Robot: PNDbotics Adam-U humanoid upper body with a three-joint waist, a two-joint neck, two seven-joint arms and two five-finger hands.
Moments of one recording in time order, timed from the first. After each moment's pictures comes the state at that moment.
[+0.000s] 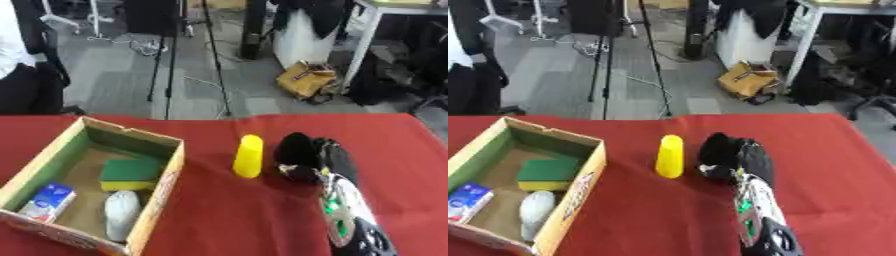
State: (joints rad) left arm -0.39 0.16 -0.02 -1.99 0.11 -0.52 -0.05; right arm -0.87 -0.17 -0.45 -1.15 1.28 0.28 -0.07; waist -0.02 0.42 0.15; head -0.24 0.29
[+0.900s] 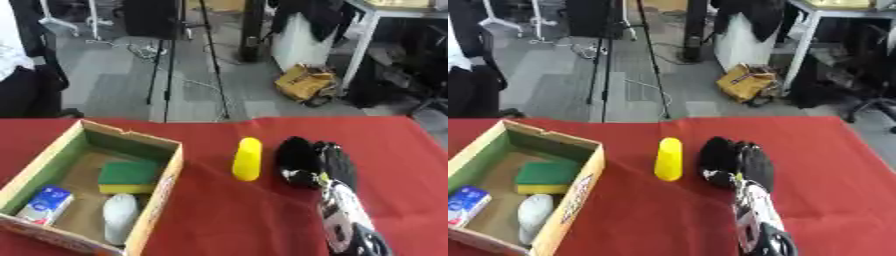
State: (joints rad) left arm -0.39 0.16 -0.02 -1.99 0.12 -0.52 -0.05; right arm -0.86 -0.18 -0.44 -1.13 1.27 0.26 -0.18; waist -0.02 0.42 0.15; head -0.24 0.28
